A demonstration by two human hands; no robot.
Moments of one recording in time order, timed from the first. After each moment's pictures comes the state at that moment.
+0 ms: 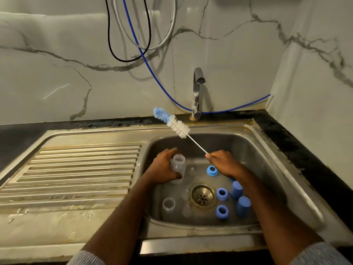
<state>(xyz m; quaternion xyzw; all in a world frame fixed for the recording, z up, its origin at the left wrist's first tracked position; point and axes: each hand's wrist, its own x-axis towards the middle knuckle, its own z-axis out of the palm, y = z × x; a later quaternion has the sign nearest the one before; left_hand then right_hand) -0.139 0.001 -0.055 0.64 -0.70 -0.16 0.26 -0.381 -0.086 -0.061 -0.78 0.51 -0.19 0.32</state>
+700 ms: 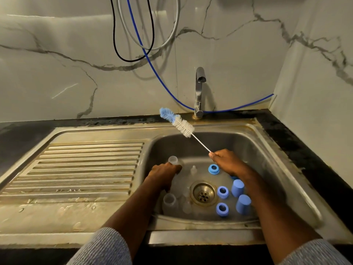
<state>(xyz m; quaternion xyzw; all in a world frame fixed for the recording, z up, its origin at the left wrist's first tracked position) -0.142 -0.001 -0.092 0.69 -0.71 -0.06 -0.08 -0.389 -0.088 -0.061 -0.75 0.52 -0.19 0.37</state>
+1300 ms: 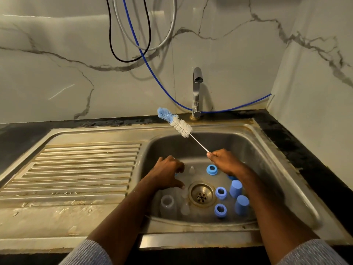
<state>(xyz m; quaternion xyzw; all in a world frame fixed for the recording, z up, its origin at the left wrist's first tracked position) -0.153 -0.002 -0.074 0.63 -0.78 -0.04 0.03 -0.389 -0.089 -0.058 -0.75 0.53 -0.19 0.36</state>
